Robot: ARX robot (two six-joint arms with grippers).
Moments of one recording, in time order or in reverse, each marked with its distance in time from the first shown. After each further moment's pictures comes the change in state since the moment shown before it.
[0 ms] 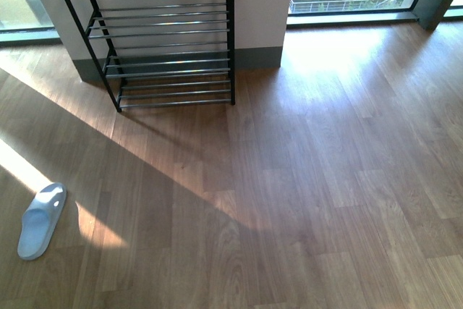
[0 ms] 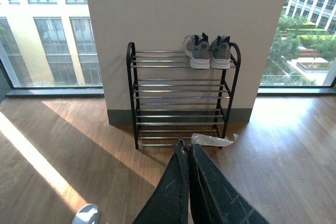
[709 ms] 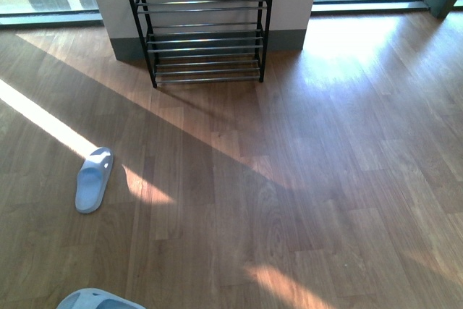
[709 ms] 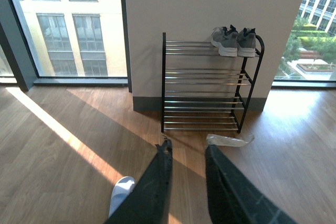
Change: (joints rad) left arm 0.000 0.000 0.000 0.000 -0.003 0.000; right arm 0.000 0.000 0.000 0.000 -0.005 0.000
